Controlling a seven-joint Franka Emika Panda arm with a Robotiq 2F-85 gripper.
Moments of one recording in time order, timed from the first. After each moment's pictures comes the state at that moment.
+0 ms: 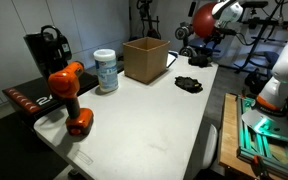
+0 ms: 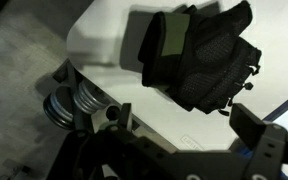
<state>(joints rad) -0.48 0.13 -0.47 -2.04 0.25 2.26 -0.33</state>
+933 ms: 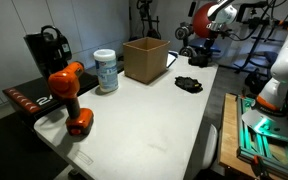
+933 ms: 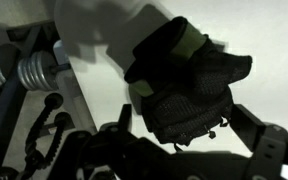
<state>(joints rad) -0.54 0.23 -0.39 -1.96 0.29 2.13 -0.89</state>
